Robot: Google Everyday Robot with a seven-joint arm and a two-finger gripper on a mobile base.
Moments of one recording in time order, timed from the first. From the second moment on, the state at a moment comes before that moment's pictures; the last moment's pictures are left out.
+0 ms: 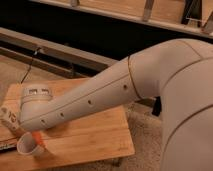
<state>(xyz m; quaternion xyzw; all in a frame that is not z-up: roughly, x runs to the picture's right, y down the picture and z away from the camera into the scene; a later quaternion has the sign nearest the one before) -0.322 0.132 0.600 -0.26 -0.18 0.39 0.86</state>
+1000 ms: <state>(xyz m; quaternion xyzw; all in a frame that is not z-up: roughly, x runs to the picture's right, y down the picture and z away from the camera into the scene) -0.379 0.128 0.598 -0.27 -0.21 0.34 0.88</state>
